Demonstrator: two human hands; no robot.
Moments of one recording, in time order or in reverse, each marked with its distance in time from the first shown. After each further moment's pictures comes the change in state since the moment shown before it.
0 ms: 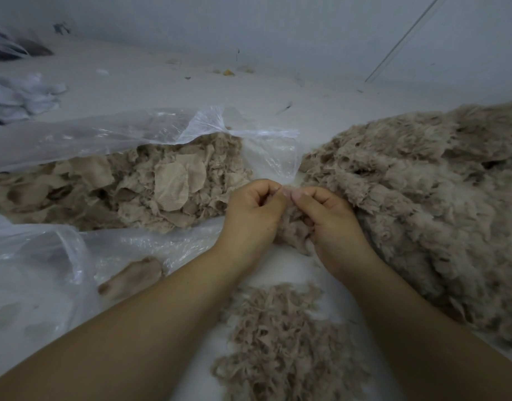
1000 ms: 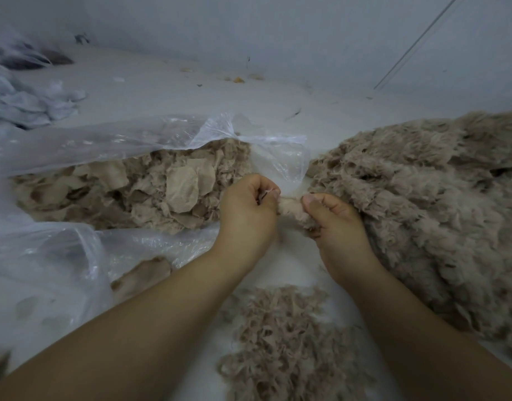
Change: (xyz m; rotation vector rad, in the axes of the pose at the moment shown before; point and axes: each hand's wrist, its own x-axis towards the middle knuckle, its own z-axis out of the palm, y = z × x) left_hand 0.002 0.009 -0.010 0.272 0.163 0.045; right_hand 0.001 0.006 0.000 -0.042 0.082 -0.021
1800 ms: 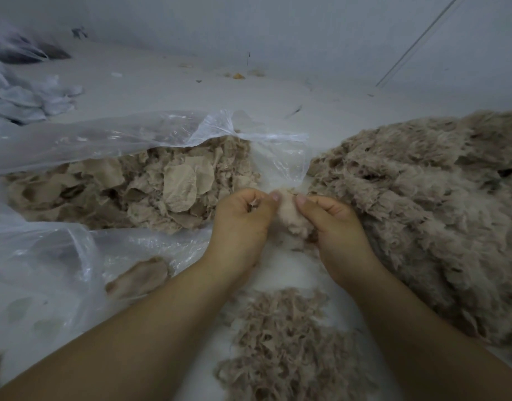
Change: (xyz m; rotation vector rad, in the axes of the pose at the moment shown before) left_hand -0.011 -0.002 -0.006 -0.281 -0.103 -0.151; right_hand -0.003 -0.001 0.000 0.020 -0.099 0.003
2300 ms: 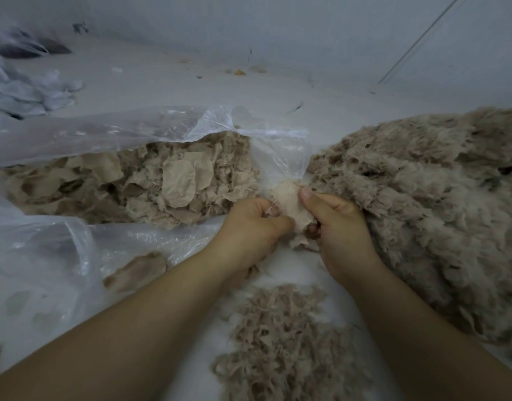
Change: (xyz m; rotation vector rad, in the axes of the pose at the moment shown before) left_hand -0.003 0.003 0.001 0.108 -0.211 -0.183; right_hand 0.000 -0.003 -0.001 0.048 0.073 0.062
